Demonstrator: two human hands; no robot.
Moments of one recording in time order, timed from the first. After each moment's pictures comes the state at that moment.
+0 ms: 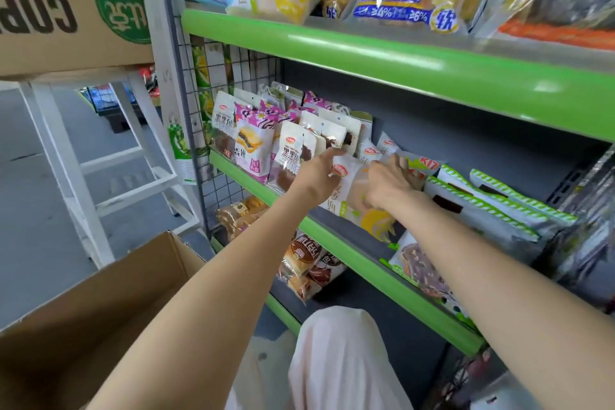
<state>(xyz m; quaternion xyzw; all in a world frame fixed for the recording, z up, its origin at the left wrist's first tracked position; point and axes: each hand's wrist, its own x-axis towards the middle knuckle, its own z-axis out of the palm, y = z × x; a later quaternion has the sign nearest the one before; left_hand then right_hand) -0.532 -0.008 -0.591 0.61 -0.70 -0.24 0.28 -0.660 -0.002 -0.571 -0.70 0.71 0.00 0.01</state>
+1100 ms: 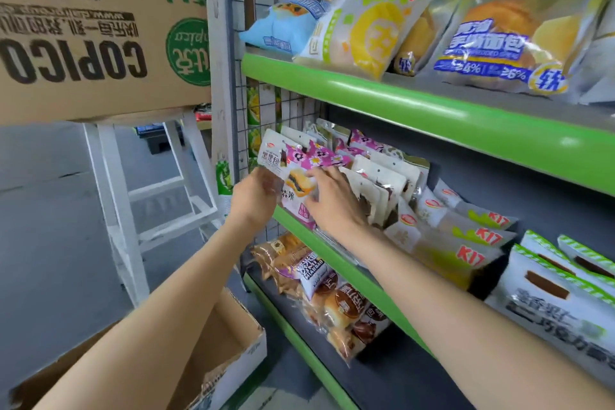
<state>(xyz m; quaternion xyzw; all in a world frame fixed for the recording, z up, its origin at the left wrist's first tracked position) -0.364 -0.017 -0.570 0.72 -0.55 -0.13 0.41 -0.499 -0.036 -0.563 -0.81 0.50 -0.27 0.10</state>
